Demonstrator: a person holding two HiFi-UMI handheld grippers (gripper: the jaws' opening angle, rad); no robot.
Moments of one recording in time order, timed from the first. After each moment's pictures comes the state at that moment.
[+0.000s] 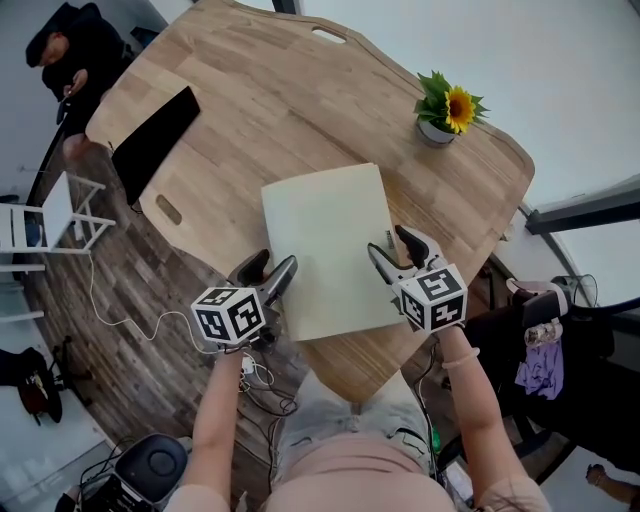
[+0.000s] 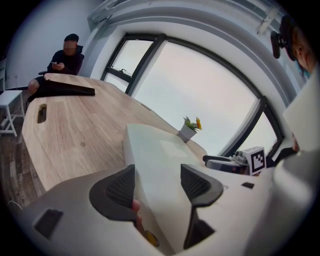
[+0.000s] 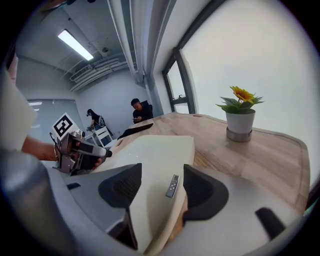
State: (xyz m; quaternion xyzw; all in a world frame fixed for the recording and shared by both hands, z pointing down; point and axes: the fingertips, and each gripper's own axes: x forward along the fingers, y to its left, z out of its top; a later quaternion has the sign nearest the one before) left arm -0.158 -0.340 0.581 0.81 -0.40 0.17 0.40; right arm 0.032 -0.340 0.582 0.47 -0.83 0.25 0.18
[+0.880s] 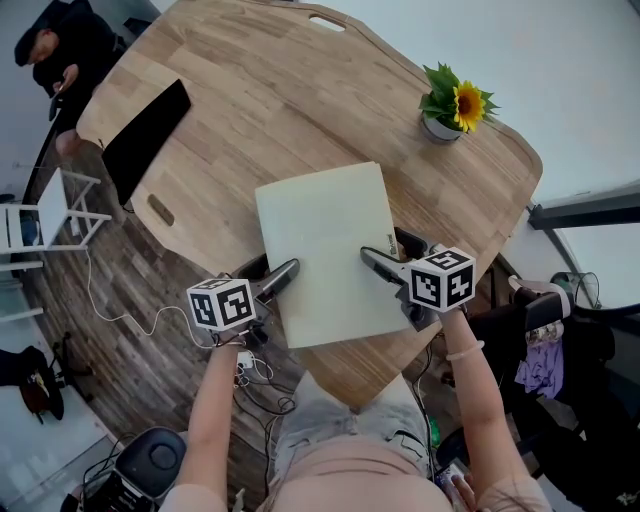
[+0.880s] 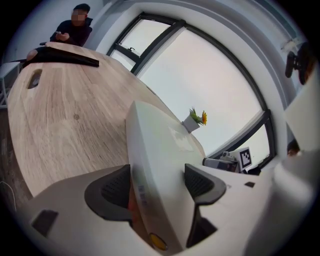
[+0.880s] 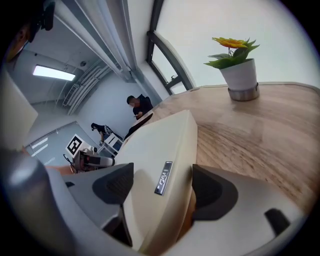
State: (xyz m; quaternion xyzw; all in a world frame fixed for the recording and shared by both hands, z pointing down) left arm -0.155 -0.343 0.624 0.78 -0.34 0.18 0.50; right arm 0.023 -0.346 0.626 0.39 -0.80 0.43 0.15
